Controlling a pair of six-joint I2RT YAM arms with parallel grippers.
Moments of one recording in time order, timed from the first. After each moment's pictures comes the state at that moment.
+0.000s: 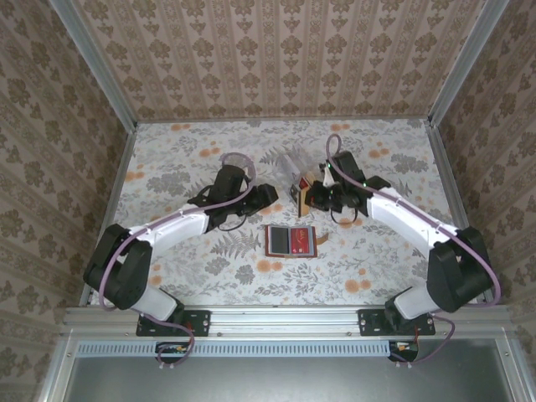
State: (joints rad) left arm -0.65 1.48 0.86 -0.06 0.32 -0.90; right arm 0.45 1.44 1.01 -0.50 -0.29 0.68
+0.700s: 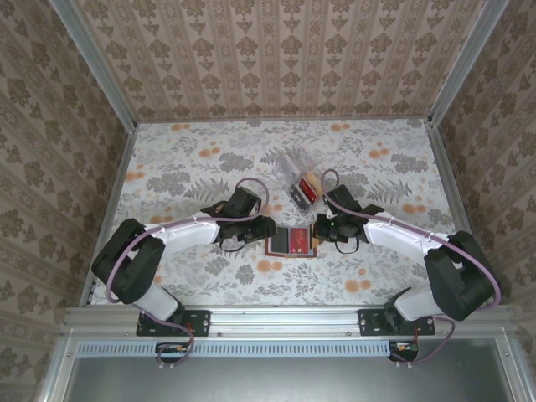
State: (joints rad) left arm -0.75 1.56 0.79 -0.22 0.26 -0.83; right arm 0.51 1.41 0.74 -0.40 -0.18 0.71
